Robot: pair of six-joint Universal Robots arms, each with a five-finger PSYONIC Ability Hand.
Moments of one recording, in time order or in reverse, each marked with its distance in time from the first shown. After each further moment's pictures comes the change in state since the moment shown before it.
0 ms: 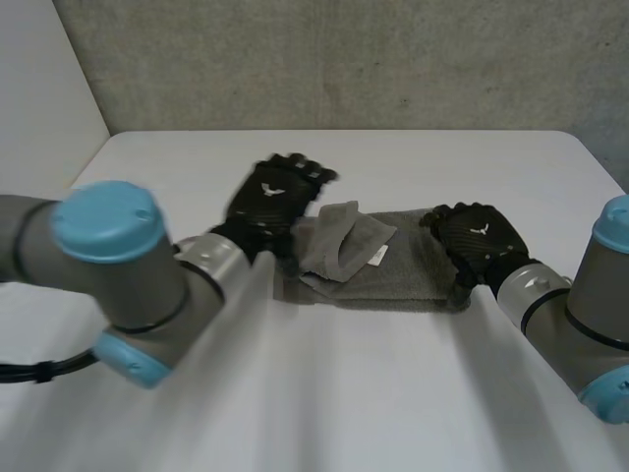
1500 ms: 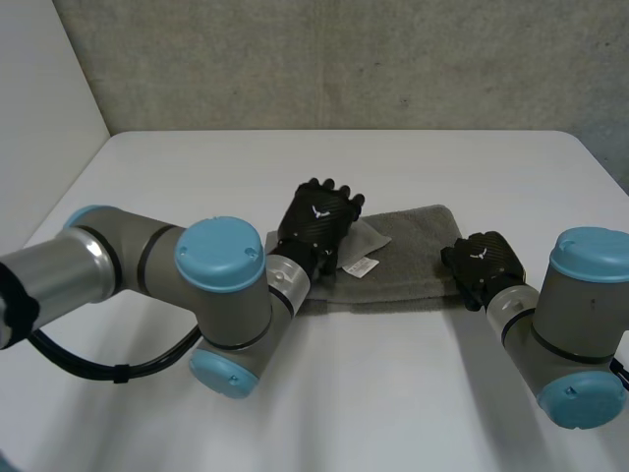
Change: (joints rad) left arm -0.147 -0.261 0.233 0.012 -0.209 0.069; right arm 0.023 0.163 -0.019 -0.098 0.178 -0.218; left_hand 0.141 0.151 0.166 0.148 0.191; right_hand 0.851 0.846 0.839 0.826 0.855
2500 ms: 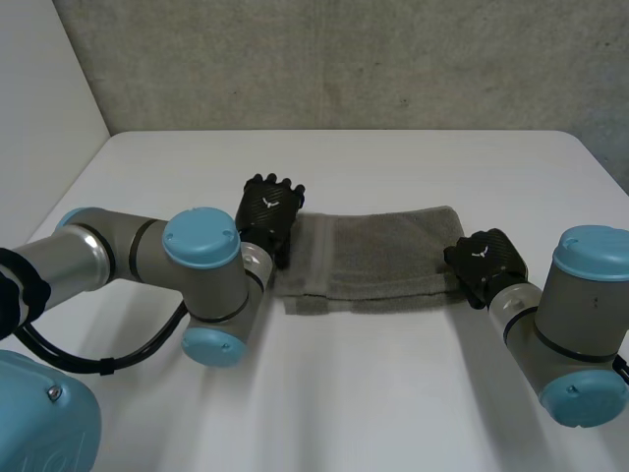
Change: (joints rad) left arm 0.112 -0.109 0.092 0.019 -0.123 0.055; right arm -0.006 -0.007 0.001 -0.002 0.001 -0.061; left_hand 0.000 0.001 0.000 0.000 0.002; right_hand 0.192 0.220 0.256 0.256 0.249
